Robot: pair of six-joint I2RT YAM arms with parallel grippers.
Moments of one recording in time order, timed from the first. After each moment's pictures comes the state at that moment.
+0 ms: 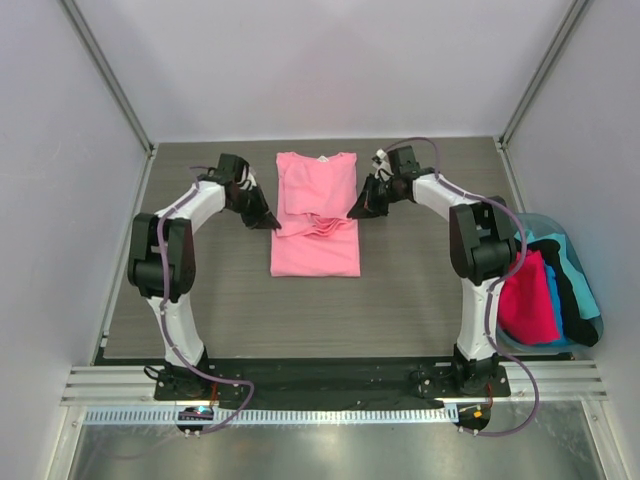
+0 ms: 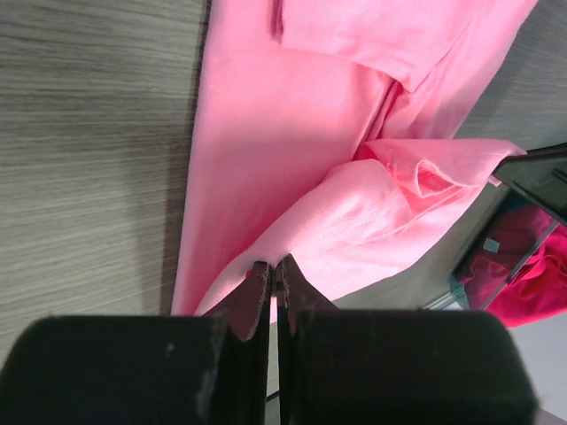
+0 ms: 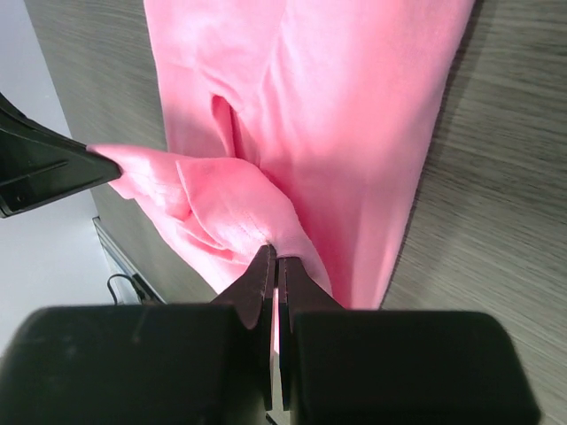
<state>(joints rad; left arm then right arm) -0.17 1.94 1.42 -0.59 0.48 -0.62 0.26 2.09 1.54 -0.41 -0.64 0.53</state>
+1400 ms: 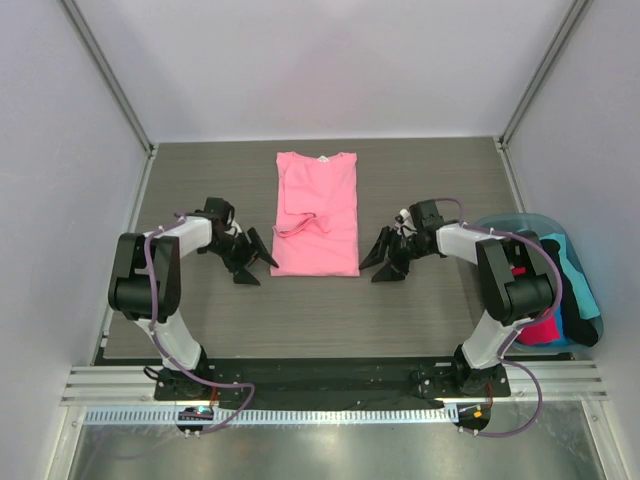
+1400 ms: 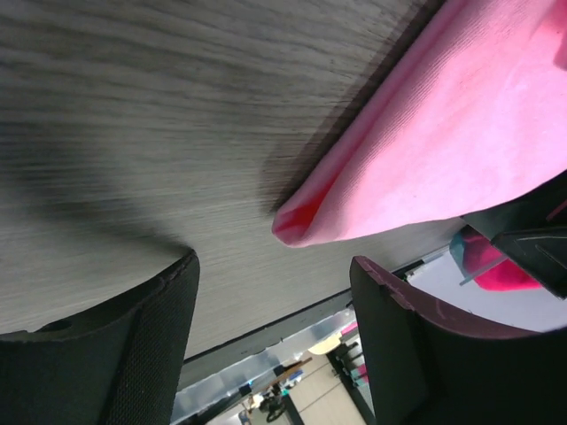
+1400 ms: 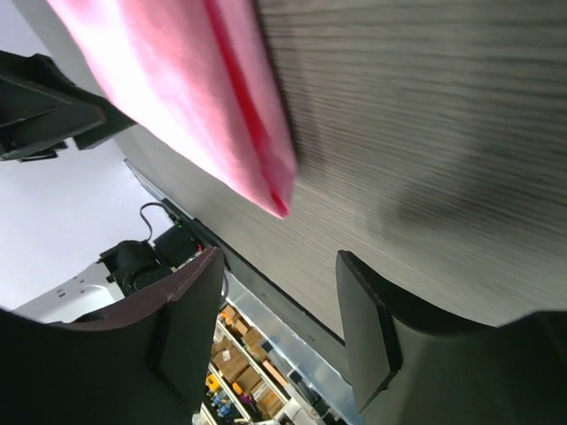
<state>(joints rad) -0.11 1.75 0.98 -0.60 0.54 -0.68 0.22 1.72 0.87 -0.35 -0.73 0.69</state>
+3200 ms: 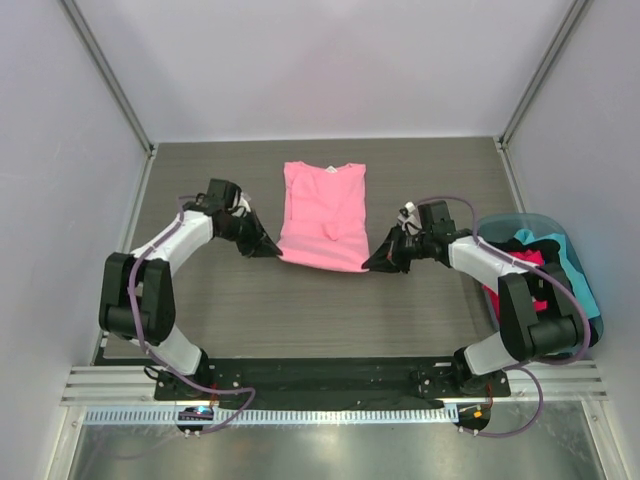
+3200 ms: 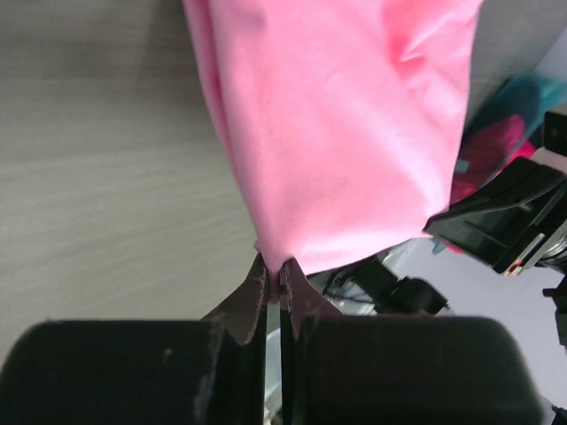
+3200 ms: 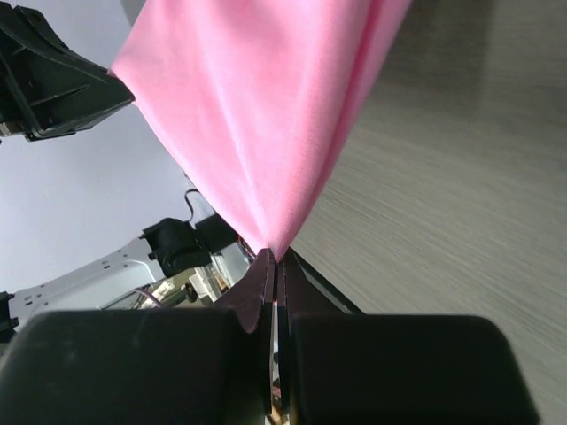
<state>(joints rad) -0.19 1.62 1.12 -0.59 0.60 -0.73 0.24 1.49 0.80 -0.22 -0.79 0.81</state>
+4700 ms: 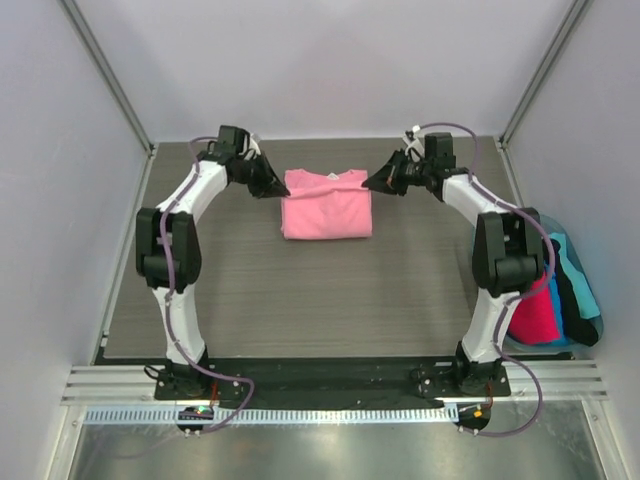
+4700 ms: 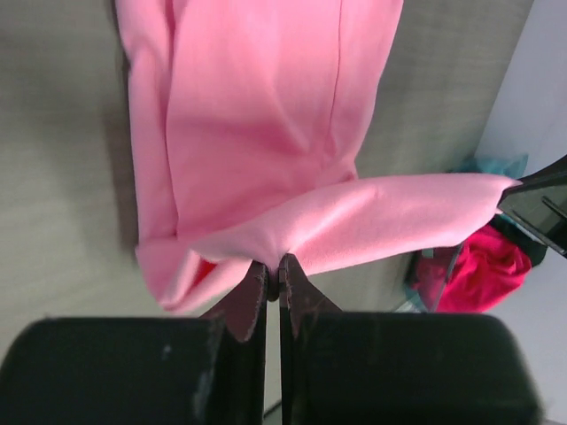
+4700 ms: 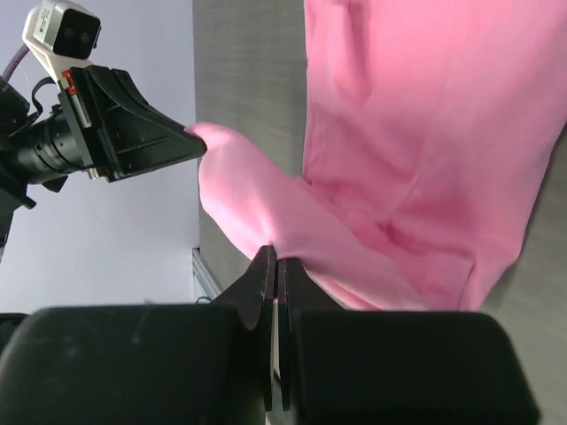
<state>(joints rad) -0.18 1.99 1.65 -0.60 0.56 -0.64 0.13 1.87 1.36 -0.12 -0.81 0.73</state>
